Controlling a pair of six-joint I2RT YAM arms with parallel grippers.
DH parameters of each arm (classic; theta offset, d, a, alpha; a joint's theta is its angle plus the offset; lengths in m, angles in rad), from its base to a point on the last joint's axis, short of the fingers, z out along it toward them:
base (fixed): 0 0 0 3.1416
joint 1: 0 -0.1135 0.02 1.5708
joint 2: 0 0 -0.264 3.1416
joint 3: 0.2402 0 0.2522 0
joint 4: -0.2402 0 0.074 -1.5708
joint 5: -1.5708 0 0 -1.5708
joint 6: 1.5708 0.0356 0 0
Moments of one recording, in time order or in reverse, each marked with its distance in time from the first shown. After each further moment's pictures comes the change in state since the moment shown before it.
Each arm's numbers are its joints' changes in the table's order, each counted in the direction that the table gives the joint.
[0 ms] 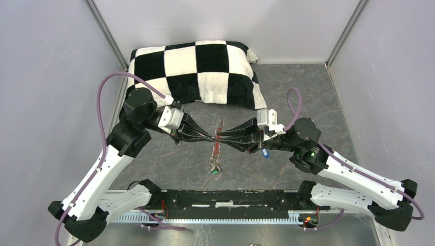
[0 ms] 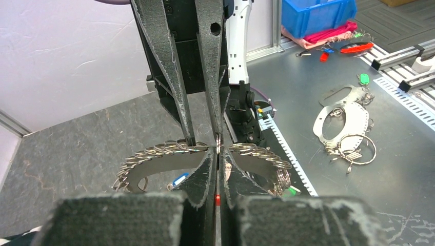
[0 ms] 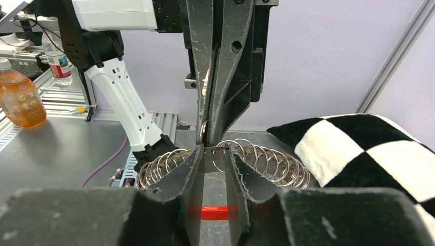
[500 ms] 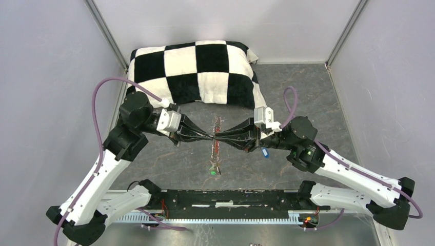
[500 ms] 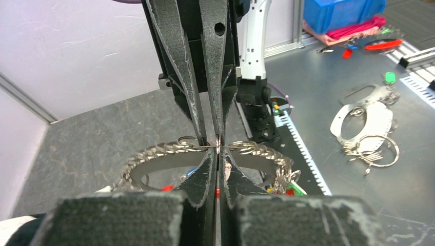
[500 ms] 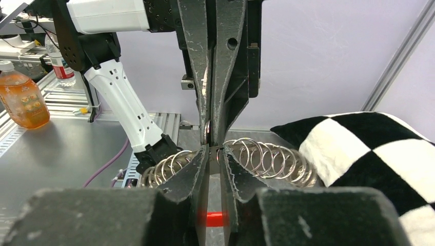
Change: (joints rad) left arm -0.006 -0.038 -0.027 -0.001 0.073 0.002; right arm 0.006 0.036 0.000 0.030 0.016 0.019
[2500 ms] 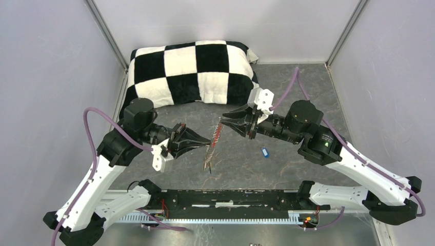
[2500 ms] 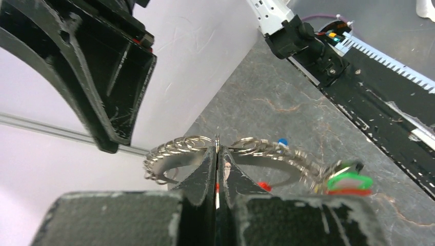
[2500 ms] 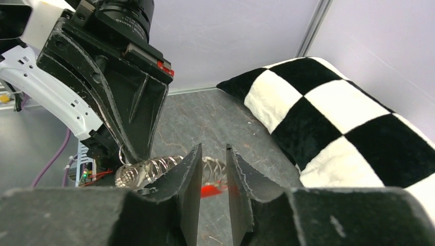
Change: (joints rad) left arm 0.008 -0.060 0.011 -0.375 -0.031 0.990; right arm -0.011 0.065 0.338 -0.495 -0.279 -0.115
